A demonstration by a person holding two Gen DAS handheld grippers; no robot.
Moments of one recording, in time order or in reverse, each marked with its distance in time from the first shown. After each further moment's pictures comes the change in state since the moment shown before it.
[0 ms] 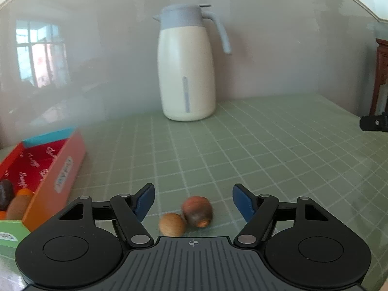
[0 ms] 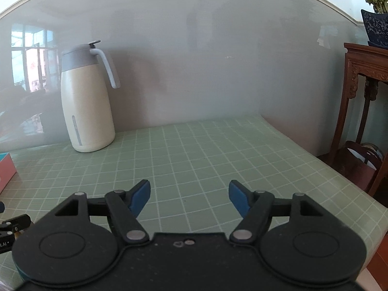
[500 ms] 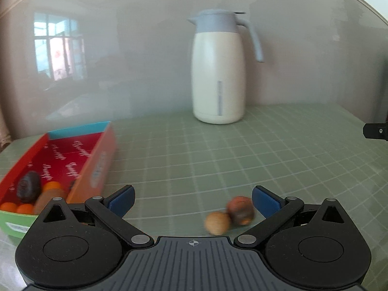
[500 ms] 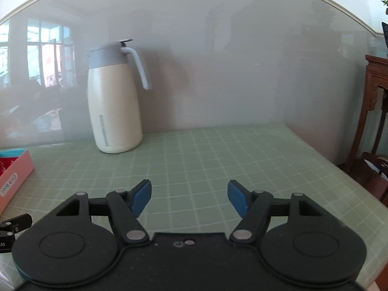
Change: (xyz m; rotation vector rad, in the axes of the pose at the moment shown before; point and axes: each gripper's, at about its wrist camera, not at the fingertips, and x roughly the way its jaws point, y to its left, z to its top) left arm -0.006 0.041 -0.001 -0.059 -0.011 0.071; right arm -0.002 0.037 0.006 -0.049 -0.008 0.061
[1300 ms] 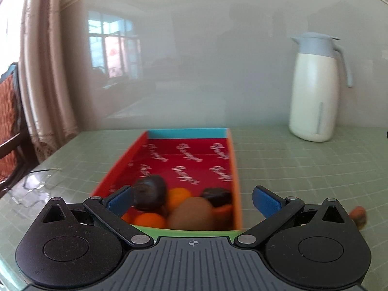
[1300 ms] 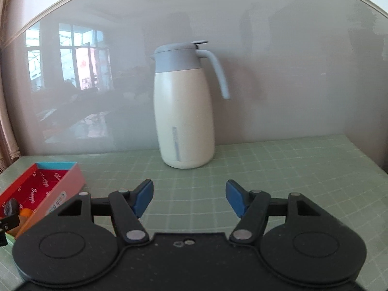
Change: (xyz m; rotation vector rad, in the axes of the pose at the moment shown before) left arm -0.018 0.132 -0.004 -0.111 -0.031 0.255; right arm 0.022 0.095 0.022 -0.020 -0.014 0.195
